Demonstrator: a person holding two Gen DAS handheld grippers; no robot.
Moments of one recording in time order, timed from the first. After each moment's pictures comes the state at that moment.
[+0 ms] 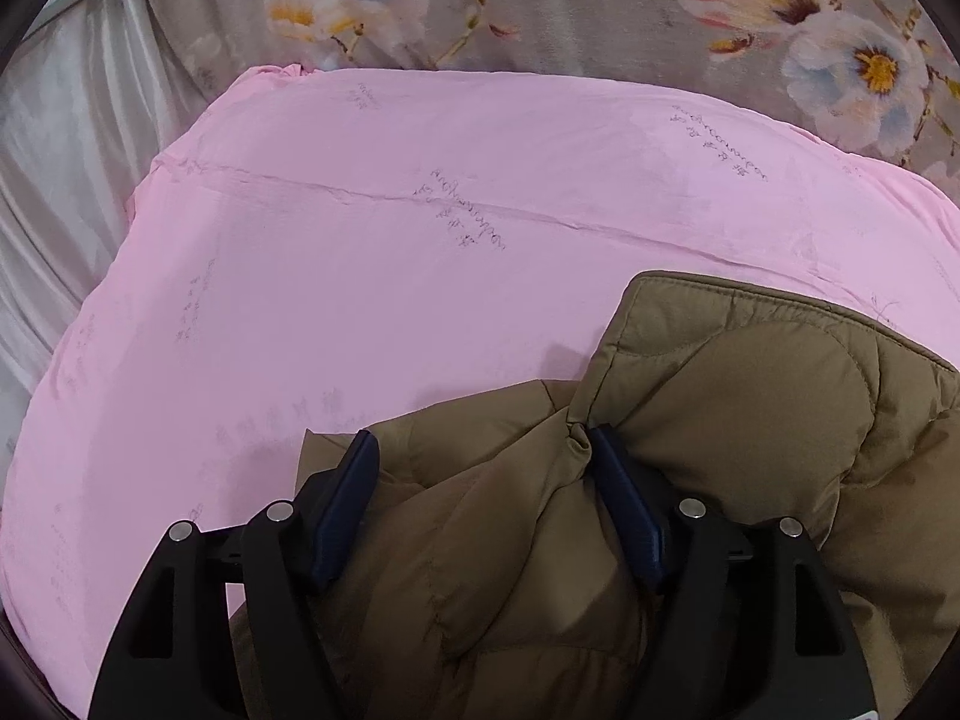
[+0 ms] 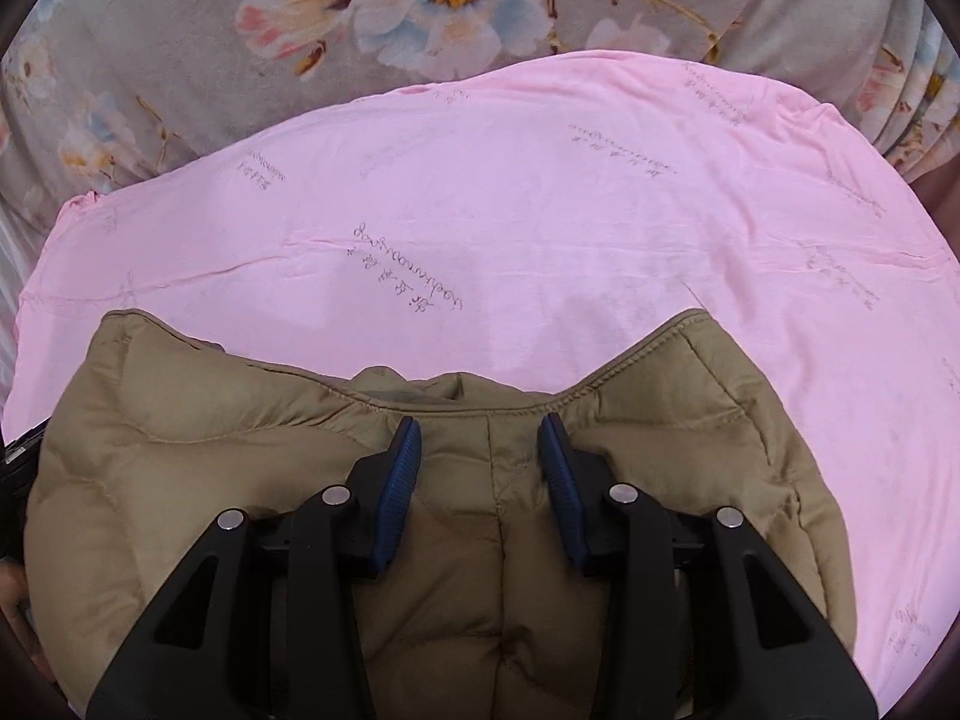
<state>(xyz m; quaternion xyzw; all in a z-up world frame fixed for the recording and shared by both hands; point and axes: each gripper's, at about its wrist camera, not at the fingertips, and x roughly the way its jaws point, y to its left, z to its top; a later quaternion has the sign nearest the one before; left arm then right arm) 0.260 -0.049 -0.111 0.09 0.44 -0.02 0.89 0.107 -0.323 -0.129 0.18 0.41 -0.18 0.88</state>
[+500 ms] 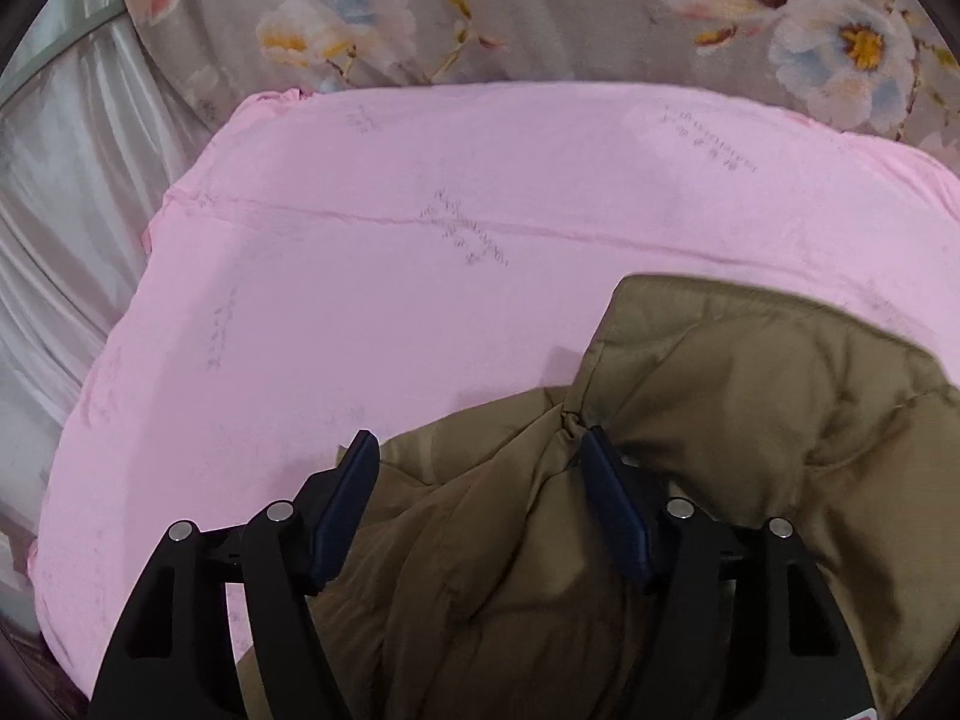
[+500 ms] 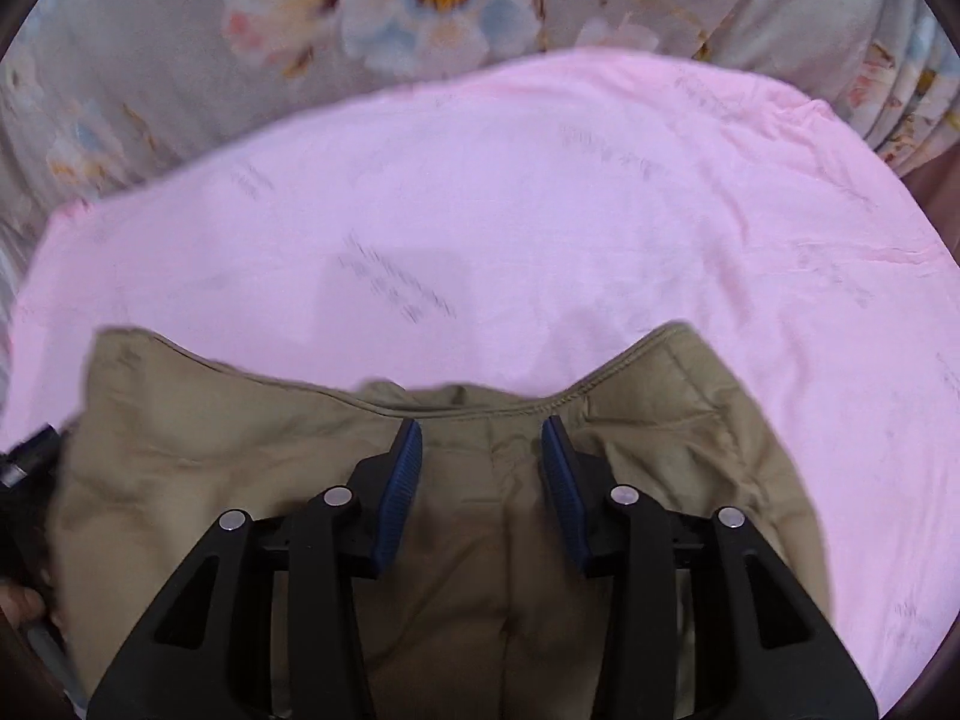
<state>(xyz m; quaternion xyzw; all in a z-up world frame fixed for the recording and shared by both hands) 0.247 -0.060 -0.077 0.13 0.43 -0.03 0.89 0.090 -0.316 -0.086 0.19 0.38 -0.19 0.88</state>
